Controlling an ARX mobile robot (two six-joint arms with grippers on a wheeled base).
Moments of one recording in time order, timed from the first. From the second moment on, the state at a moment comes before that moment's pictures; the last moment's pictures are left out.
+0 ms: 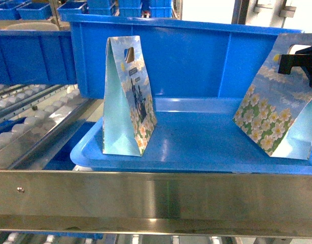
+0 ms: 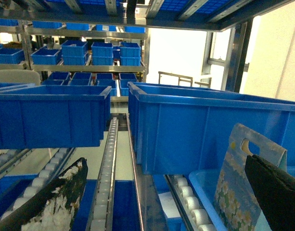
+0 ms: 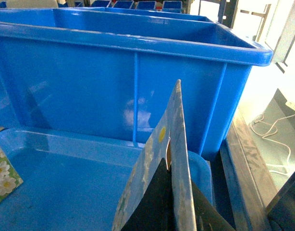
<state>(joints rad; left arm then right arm) 0.00 0.91 0.23 0.84 0.12 -0.07 0.20 1.55 0.67 0.73 0.03 0.06</state>
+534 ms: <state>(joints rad) 0.00 0.91 0.23 0.84 0.12 -0.07 0.14 1.30 0.59 0.76 0.02 0.07</state>
